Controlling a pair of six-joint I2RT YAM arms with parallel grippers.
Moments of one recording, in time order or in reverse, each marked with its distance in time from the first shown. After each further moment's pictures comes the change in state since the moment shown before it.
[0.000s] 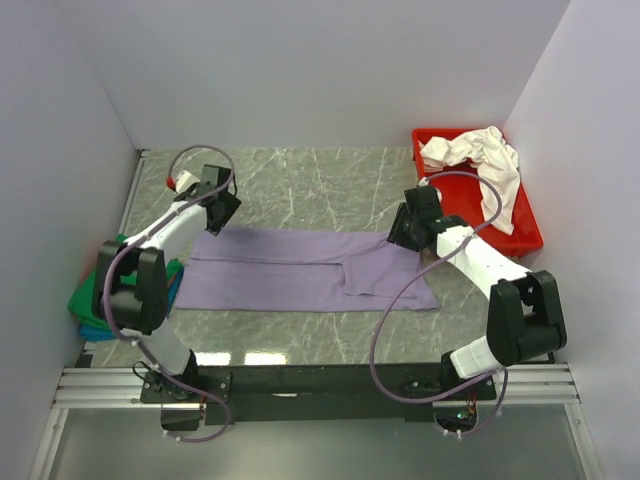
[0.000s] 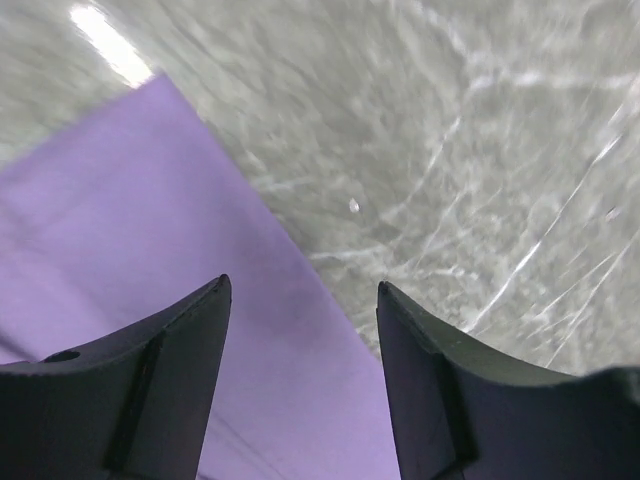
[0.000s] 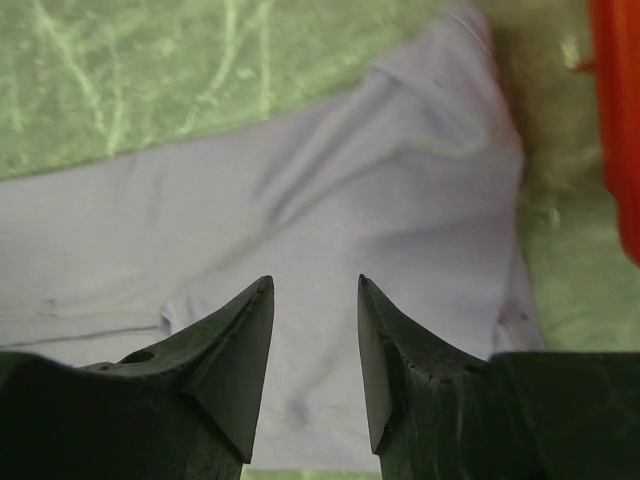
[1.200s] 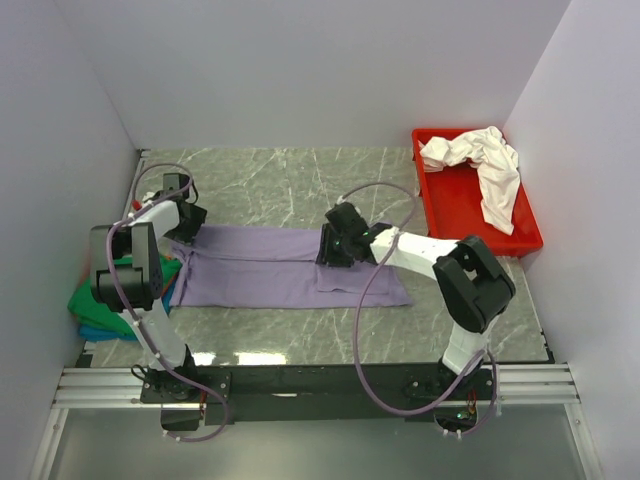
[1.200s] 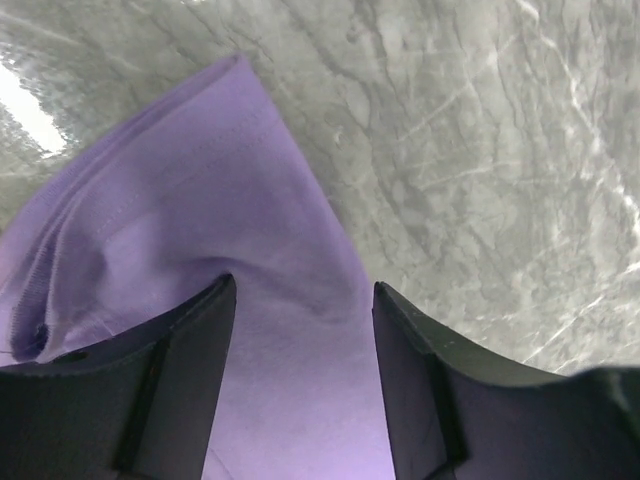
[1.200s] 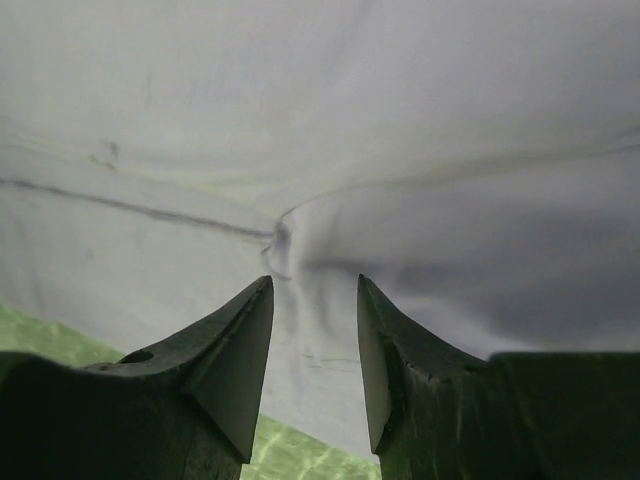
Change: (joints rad) left arm 0.267 0.193 0.004 0.023 0.159 -0.029; right arm 0.420 0.329 0.143 0.164 -0.087 0.161
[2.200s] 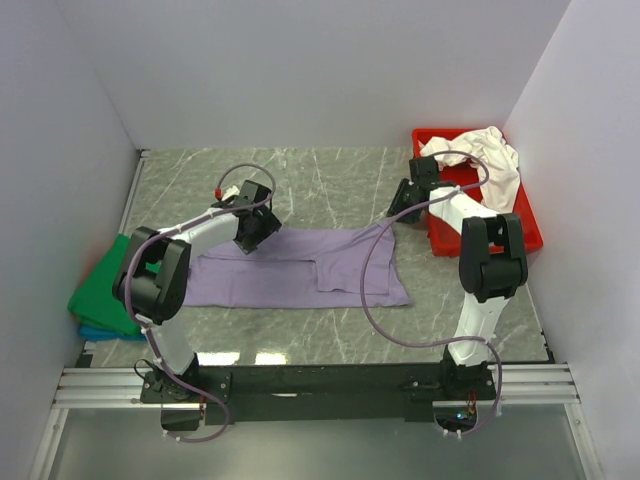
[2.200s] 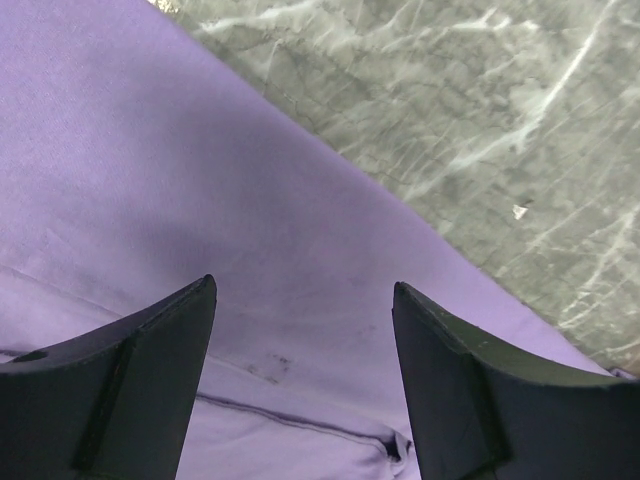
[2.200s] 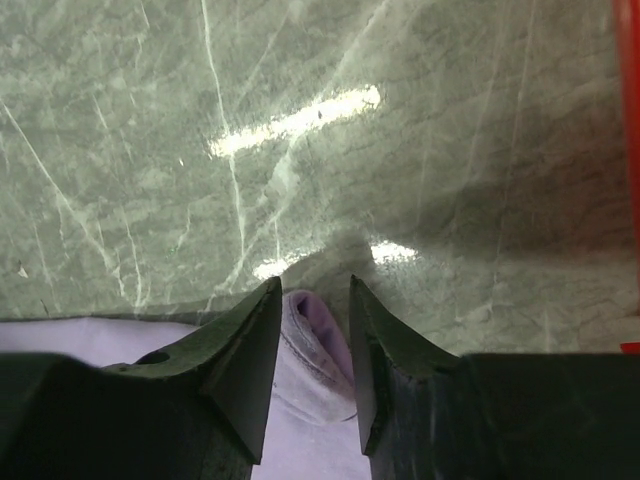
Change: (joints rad) left arm -0.470 -0.050 -0.011 0.004 0.019 0.072; right arm -0.560 0.142 0.249 -0.132 -0.076 -0.190
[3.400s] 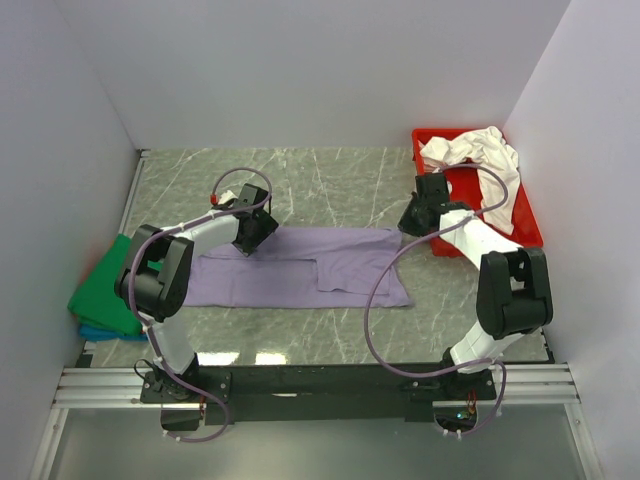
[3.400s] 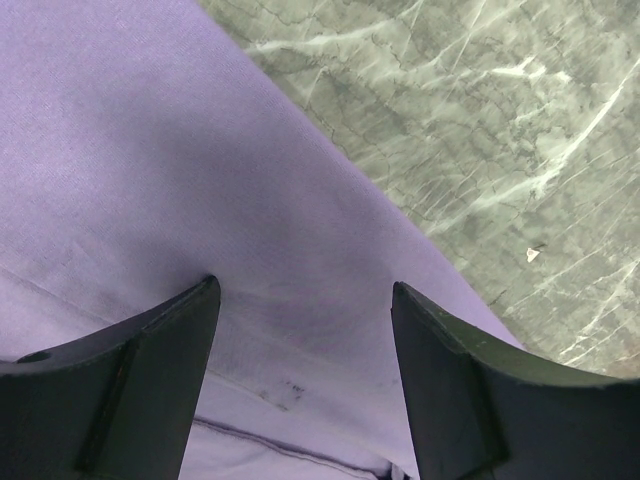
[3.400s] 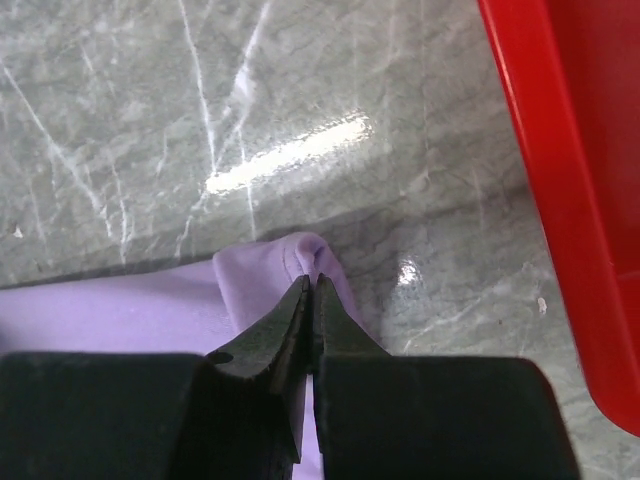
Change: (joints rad) left arm 0.003 0.030 -0.028 0.031 -0.038 -0.089; right arm 0.022 -0.295 -0.265 0.029 0.119 0.065
